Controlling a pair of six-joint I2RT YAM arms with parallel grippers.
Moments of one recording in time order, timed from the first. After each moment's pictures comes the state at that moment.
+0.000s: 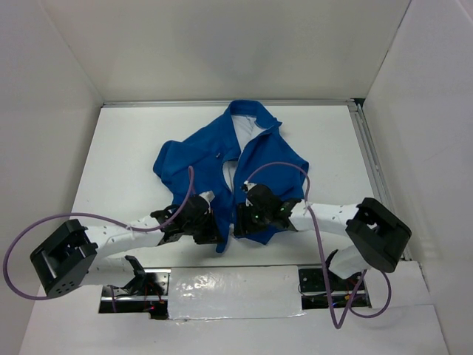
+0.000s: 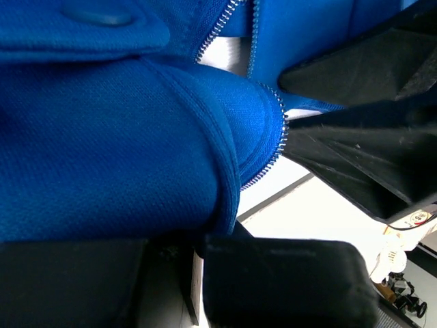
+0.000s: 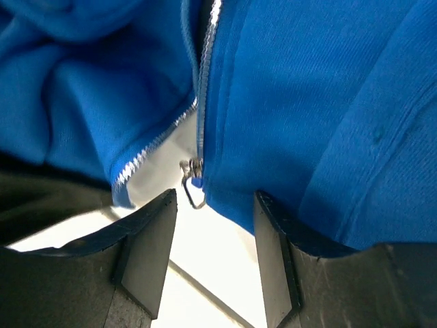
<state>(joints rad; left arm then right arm) -0.86 1.25 0.51 -0.13 0.18 -0.98 0.87 1.44 0.63 -0.09 -0.19 0.65</state>
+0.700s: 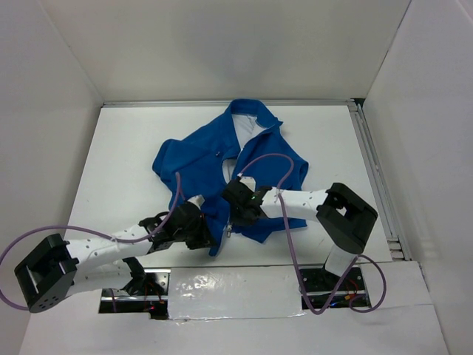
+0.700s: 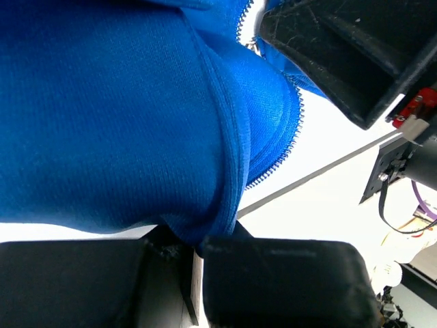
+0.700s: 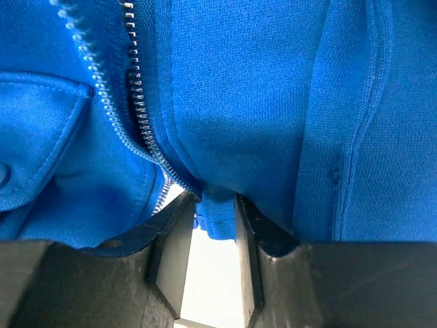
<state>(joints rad) -0.88 1.10 0.43 -0.20 0.11 -1.05 0.96 1.71 0.97 -0.41 0.18 0.94</state>
